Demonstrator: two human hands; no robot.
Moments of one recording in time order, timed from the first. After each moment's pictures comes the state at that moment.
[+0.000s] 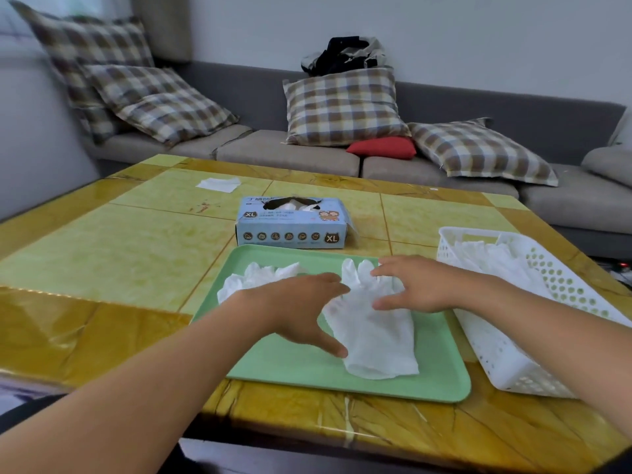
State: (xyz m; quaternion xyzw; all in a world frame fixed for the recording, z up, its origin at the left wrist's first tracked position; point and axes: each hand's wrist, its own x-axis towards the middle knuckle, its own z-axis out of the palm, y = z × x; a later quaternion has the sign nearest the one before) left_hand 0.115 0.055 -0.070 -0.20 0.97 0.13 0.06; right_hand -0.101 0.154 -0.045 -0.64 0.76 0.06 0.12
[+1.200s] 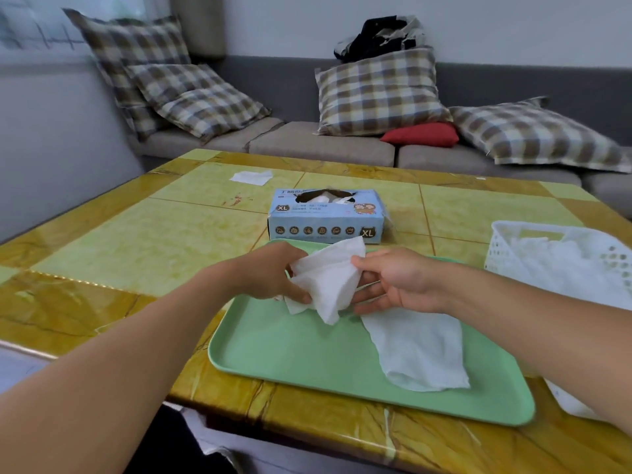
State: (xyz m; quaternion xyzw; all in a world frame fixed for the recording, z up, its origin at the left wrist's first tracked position) left_hand 0.164 -0.028 -0.078 -0.32 0.91 0.27 -0.03; right_hand -0.038 0.095 -0.070 -0.36 0.62 -0.38 0.59
